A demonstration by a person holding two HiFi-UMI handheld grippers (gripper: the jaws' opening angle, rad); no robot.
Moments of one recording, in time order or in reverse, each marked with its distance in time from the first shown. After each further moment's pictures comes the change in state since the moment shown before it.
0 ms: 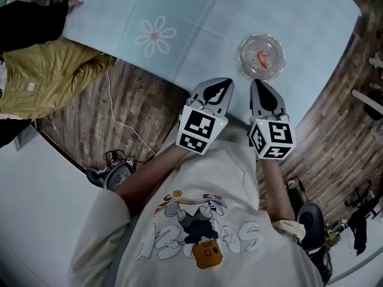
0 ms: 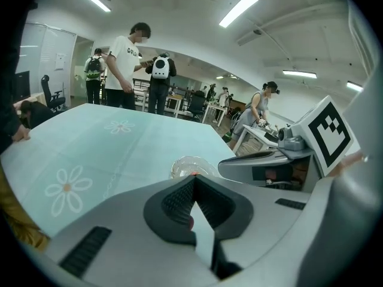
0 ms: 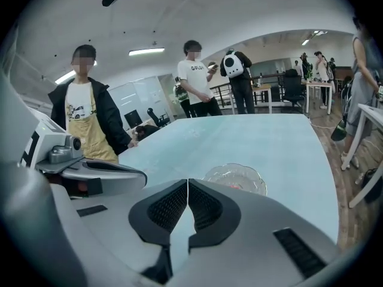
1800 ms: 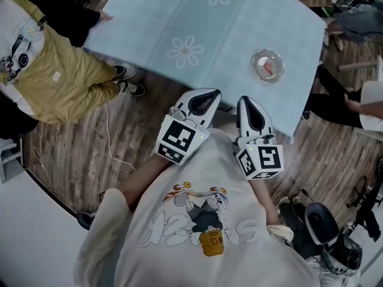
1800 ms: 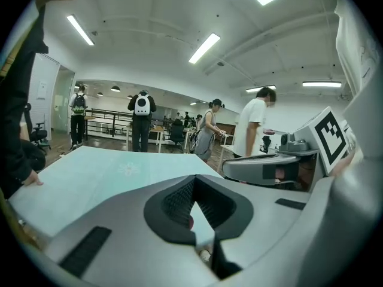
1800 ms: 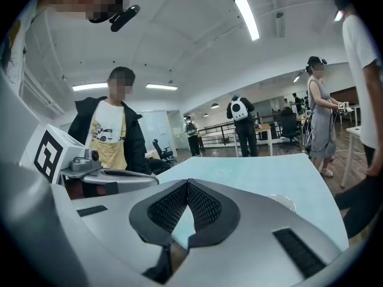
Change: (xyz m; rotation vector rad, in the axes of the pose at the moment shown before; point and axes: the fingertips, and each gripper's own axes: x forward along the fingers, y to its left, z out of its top) left arm -0.224 0.045 0.038 0.217 -0.259 -0.161; right arm -0.089 0.228 0.061 -0.067 -0.371 -0.053
